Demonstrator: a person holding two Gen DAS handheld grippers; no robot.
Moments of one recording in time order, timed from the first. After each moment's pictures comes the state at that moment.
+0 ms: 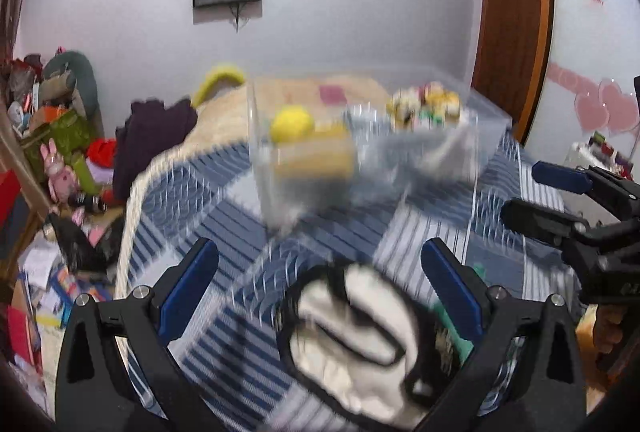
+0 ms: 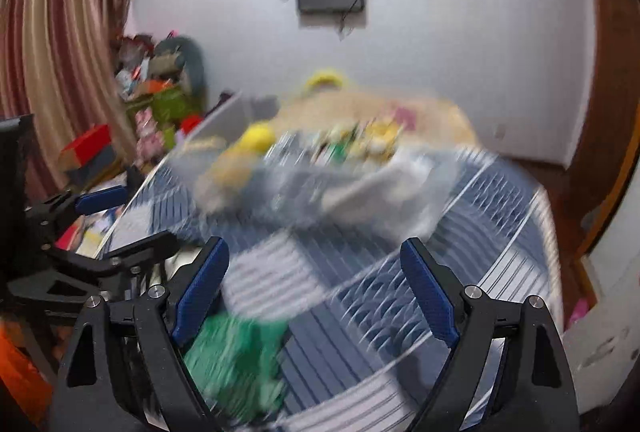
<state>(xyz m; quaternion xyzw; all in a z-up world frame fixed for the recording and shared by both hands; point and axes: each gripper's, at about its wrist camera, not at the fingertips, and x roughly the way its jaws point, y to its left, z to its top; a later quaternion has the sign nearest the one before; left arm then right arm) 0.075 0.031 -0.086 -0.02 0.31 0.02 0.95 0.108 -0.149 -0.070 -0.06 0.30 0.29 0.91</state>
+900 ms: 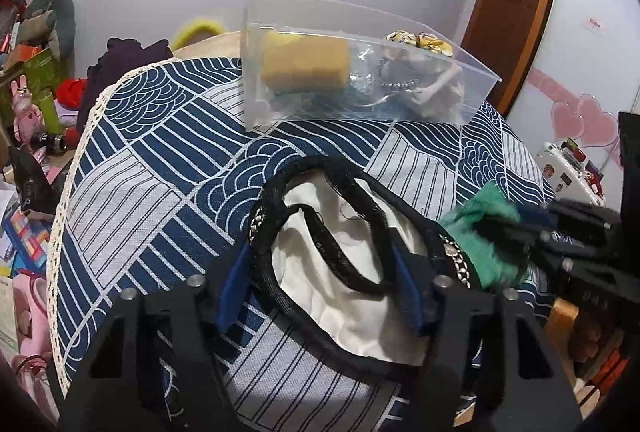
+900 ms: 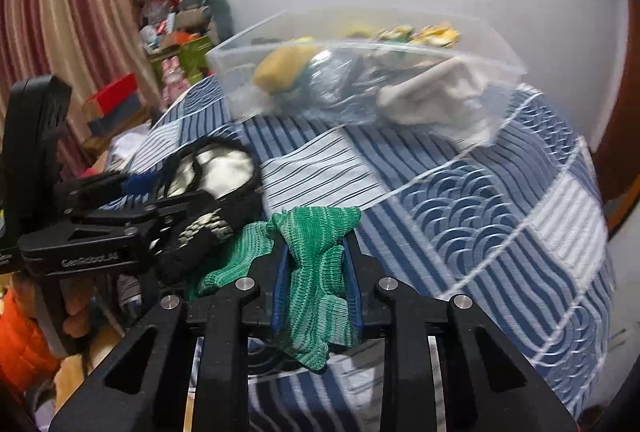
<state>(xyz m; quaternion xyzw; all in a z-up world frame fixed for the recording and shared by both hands) 0.059 0.042 -0.134 -0.09 0.35 -0.04 0.93 0.089 -0.146 -0.107 -0.09 0.34 0.32 0.88</state>
